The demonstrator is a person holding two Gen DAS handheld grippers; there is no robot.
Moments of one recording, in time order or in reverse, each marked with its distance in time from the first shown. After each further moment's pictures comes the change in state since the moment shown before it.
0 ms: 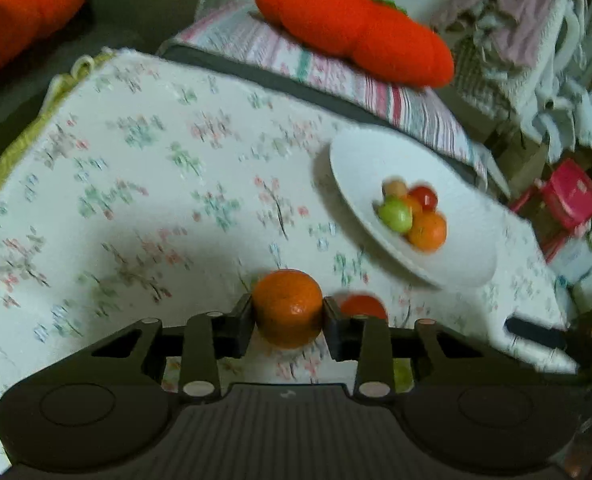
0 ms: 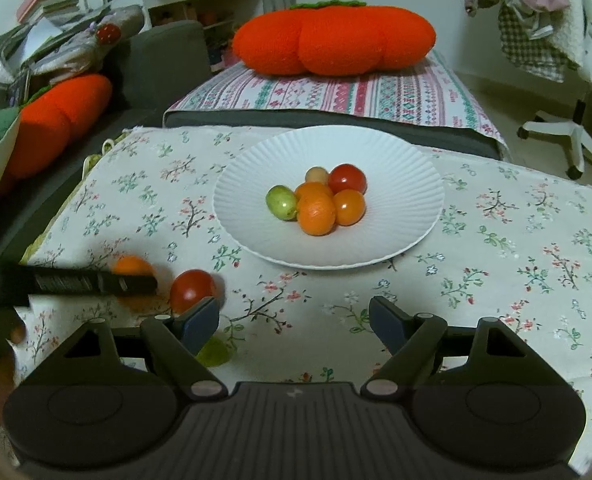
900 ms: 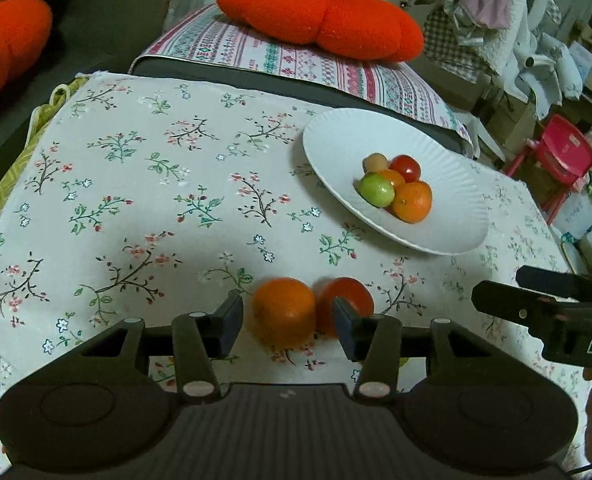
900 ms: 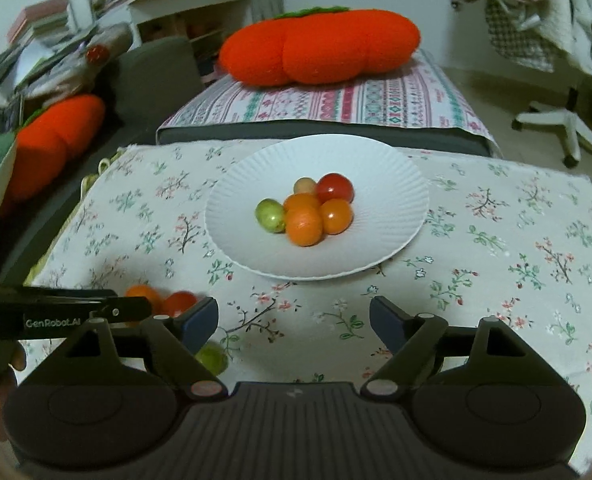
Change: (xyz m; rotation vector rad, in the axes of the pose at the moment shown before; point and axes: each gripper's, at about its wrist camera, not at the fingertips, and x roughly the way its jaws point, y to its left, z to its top) left arm 0.003 -0.021 -0.012 0.154 0.040 0.019; right arm -0.009 -0.011 0.004 0.051 -0.015 0.010
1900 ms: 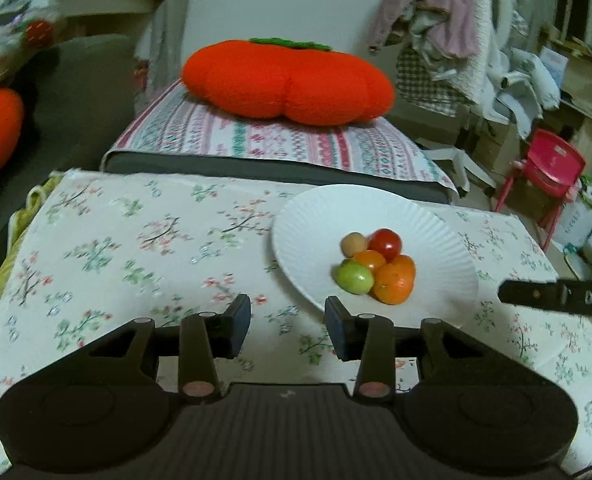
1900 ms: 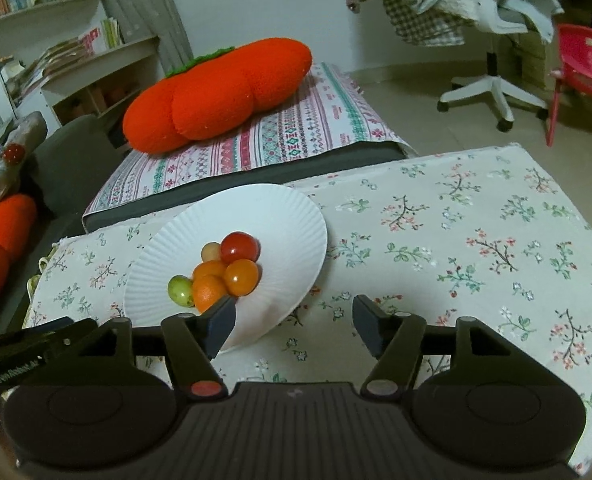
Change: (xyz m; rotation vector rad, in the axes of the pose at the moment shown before) left arm -0.001 -0.022 0.036 0.095 -0.183 0.006; right arm 0.001 -0.054 0.016 0.285 -0.097 -0.108
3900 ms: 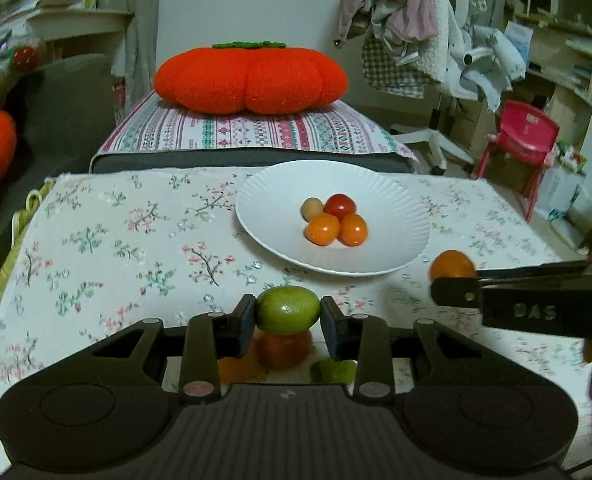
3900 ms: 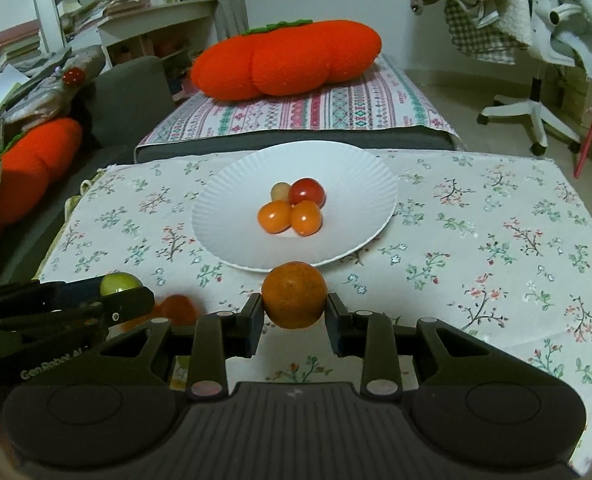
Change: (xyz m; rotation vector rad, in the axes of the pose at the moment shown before) left arm -0.024 -0.036 -0.038 0.125 -0.015 -0.002; right arm -0.023 0.045 -0.038 -0.185 0.049 0.033
